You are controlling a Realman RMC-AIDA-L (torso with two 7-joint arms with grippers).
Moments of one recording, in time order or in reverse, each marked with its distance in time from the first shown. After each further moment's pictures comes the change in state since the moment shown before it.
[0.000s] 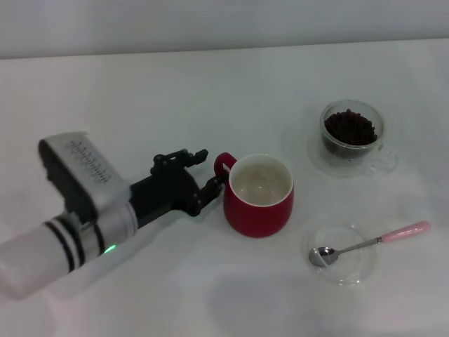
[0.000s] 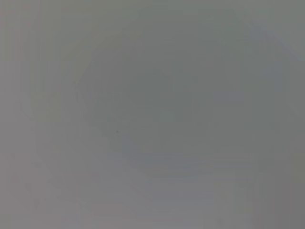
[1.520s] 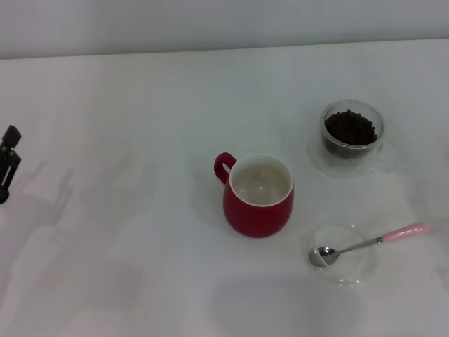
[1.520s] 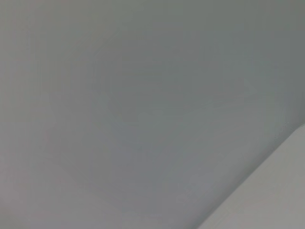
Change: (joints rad) left arm 0.395 0.007 -0.114 0.338 -0.283 -0.683 -0.001; right arm -0.280 0.002 -0.328 0.199 -0.018 0.326 0.610
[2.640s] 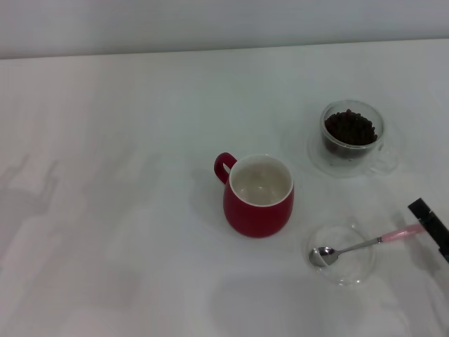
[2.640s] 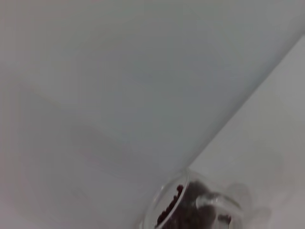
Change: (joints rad) left arm -0.004 0.002 0.000 0.012 -0.095 -0.066 -0.001; right arm 0.010 0.006 -0.195 0.172 -0.096 0.017 -0.008
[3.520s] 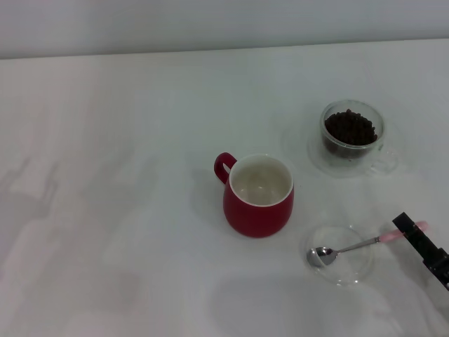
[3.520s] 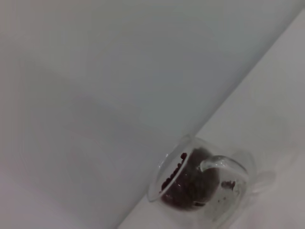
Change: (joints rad) left arm 0.012 -0.007 0.005 -0.009 0.000 0.006 0.000; right arm 0.000 0.002 -0.006 0.025 -0.045 -0.024 -0.016
